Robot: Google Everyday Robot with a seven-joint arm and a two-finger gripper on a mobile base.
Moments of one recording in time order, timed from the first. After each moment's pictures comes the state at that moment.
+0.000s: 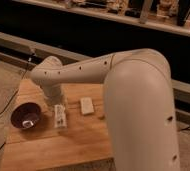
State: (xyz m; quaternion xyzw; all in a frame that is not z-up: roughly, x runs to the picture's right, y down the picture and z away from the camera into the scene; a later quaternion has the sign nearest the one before) arm -0.184 0.116 0.748 -0.31 0.19 0.52 0.77
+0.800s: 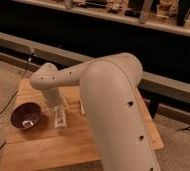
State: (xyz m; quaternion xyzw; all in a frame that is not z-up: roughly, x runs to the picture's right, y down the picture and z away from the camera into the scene) arm -0.192 0.132 0.803 -0.29 0.22 0.50 0.78
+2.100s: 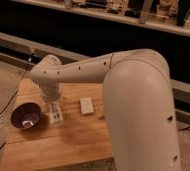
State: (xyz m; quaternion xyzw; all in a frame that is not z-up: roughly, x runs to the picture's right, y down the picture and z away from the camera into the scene) arm -0.208 0.088 0.735 -0.30 0.12 0.54 0.78
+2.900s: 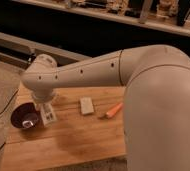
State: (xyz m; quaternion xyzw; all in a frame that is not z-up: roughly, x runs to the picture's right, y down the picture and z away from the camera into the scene) arm -0.235 0.068 0.686 -0.27 0.02 0.53 0.81
